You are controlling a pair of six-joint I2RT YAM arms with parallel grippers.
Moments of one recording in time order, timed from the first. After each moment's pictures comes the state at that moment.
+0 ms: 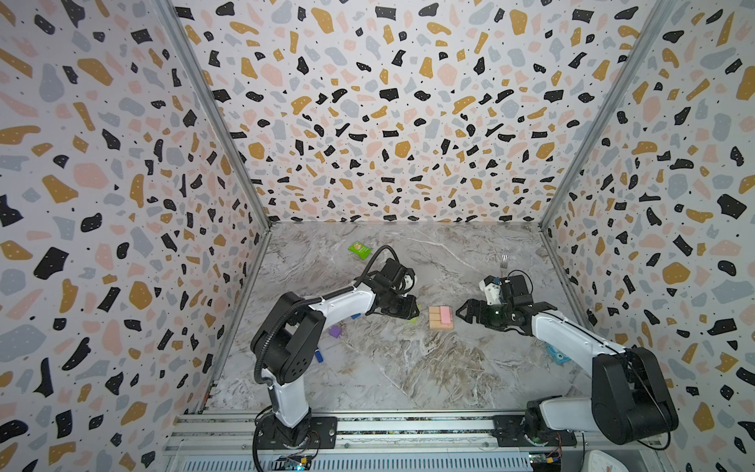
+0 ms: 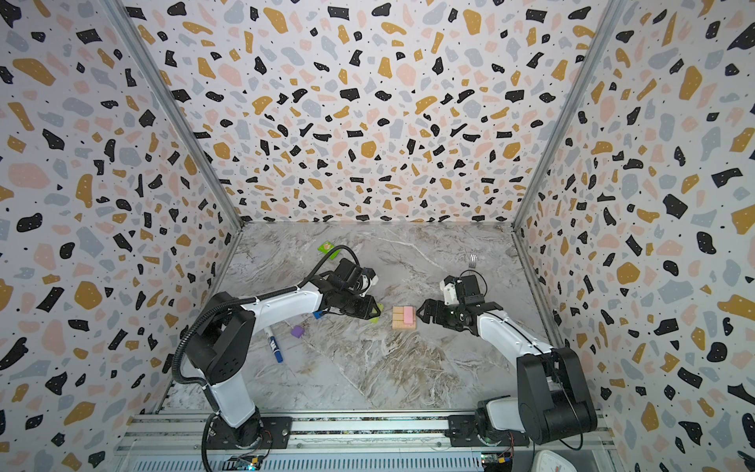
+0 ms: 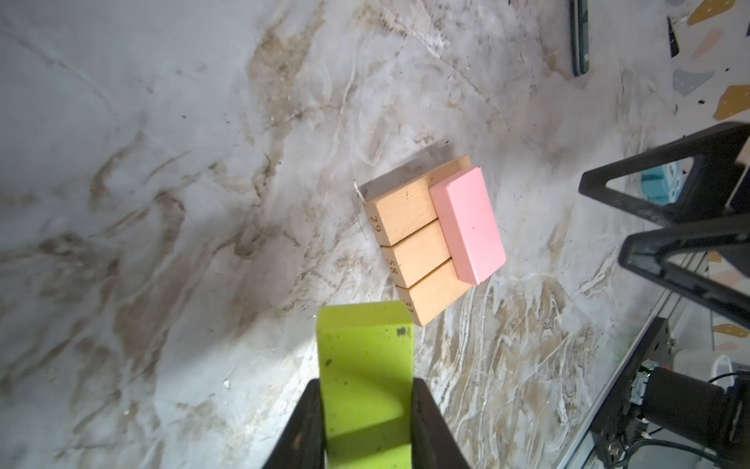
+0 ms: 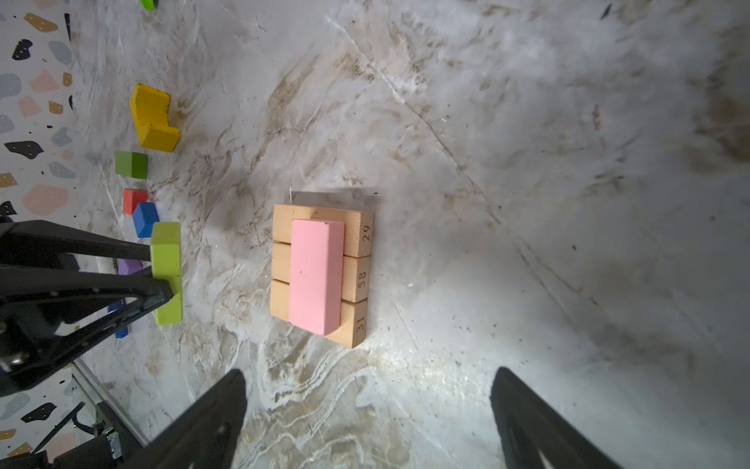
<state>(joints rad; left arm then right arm) -0.66 1.81 1.19 -0.40 0.39 -0.38 0.22 1.35 0.69 -0.33 -0.45 0.38</state>
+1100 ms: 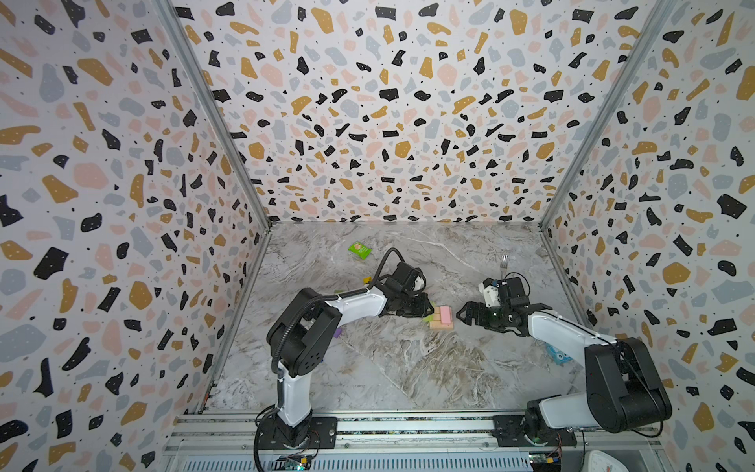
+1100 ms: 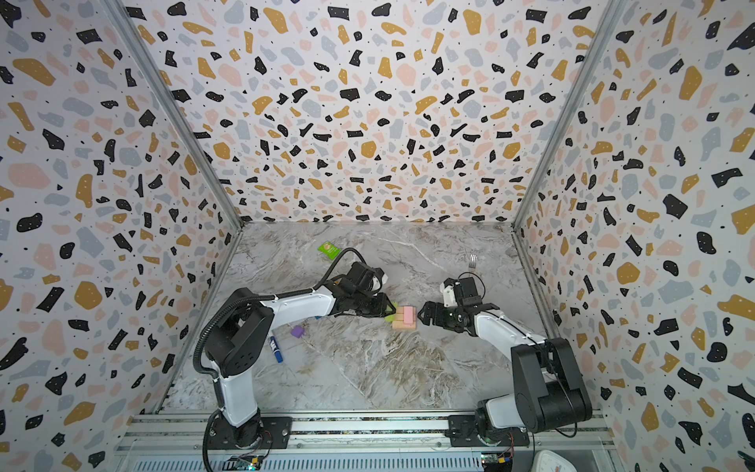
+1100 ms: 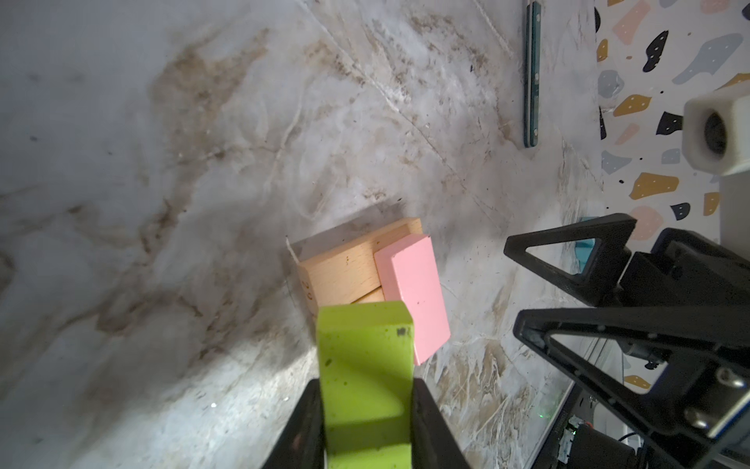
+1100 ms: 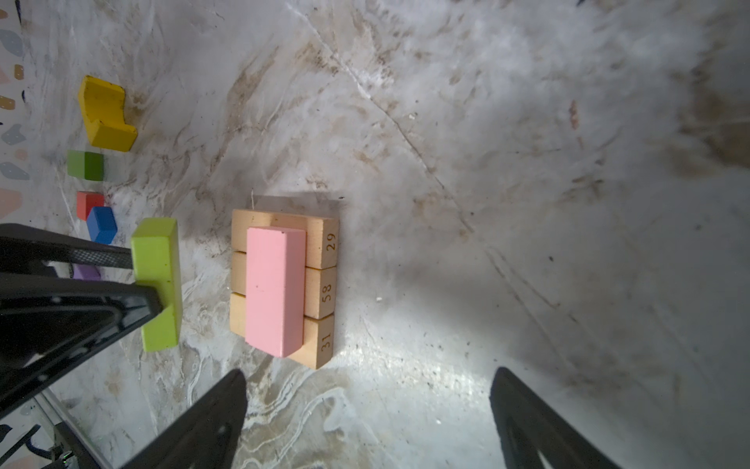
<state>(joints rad) -0.72 1.91 1.22 -0.22 0.41 -0.61 0.22 1.40 0.67 -0.28 -0.41 0.36</state>
